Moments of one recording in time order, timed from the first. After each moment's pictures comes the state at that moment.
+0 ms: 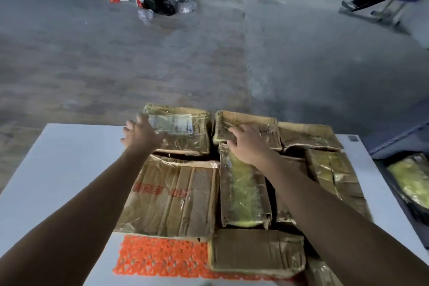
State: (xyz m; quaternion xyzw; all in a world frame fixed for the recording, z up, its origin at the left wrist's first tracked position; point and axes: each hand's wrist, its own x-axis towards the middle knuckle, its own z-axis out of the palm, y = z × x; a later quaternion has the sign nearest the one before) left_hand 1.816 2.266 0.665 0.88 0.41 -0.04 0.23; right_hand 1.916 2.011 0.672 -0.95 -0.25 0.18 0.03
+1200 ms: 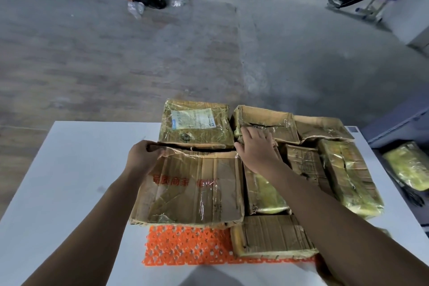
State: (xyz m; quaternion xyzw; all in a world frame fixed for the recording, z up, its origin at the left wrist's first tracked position) left_hand 1.740 2.302 0.629 0.78 0.38 0.02 0.50; right_hand 1.860 2.036 0.660 -0.97 -0.24 0.09 -0.02
